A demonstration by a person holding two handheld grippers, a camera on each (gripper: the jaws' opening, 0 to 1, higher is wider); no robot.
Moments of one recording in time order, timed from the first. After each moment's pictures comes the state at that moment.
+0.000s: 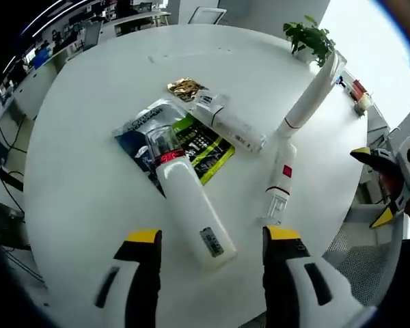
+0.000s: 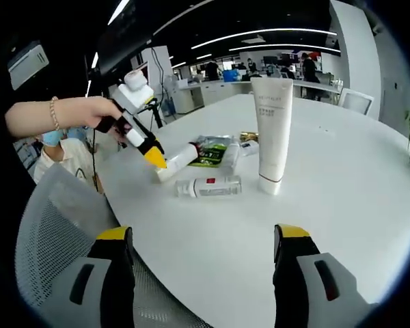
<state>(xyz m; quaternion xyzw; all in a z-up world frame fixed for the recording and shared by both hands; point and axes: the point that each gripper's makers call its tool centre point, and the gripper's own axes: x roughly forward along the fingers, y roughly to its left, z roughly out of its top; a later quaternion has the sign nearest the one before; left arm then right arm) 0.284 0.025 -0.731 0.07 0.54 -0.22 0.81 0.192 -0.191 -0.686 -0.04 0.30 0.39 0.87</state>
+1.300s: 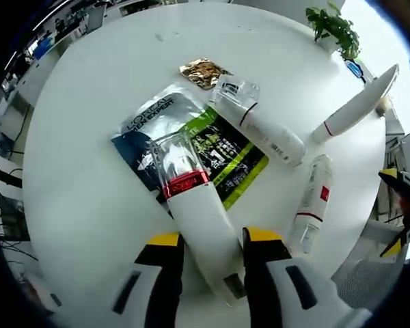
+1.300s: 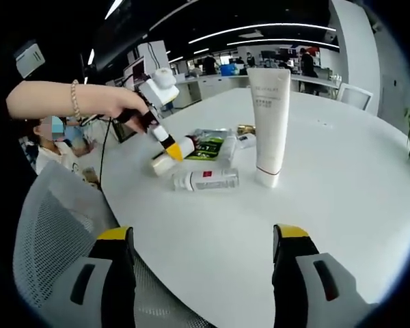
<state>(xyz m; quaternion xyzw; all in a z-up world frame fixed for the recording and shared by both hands) 0.295 0.022 -0.745 0.08 0.59 -0.18 0.78 0.194 -0.196 -0.697 -0.05 0.31 0.38 0.87</state>
